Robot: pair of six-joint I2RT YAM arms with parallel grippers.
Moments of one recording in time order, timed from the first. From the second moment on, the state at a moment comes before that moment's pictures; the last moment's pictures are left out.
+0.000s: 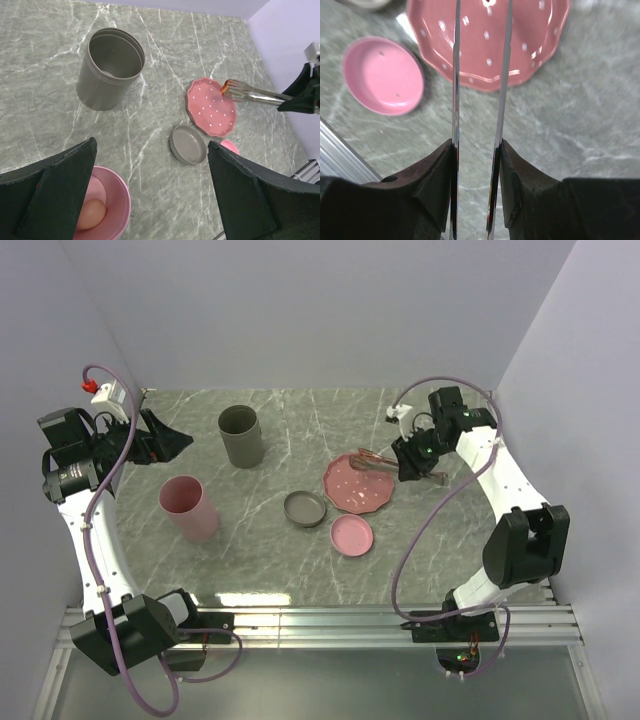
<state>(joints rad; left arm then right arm) 0.47 1.12 1.25 -0.65 0.95 -0.05 0.15 1.57 1.42 -1.03 -0.45 -0.61</state>
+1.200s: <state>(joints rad) 0.47 1.14 1.21 -0.59 0.97 -0.11 0.61 2.12 2.26 -0.82 -0.49 -0.22</state>
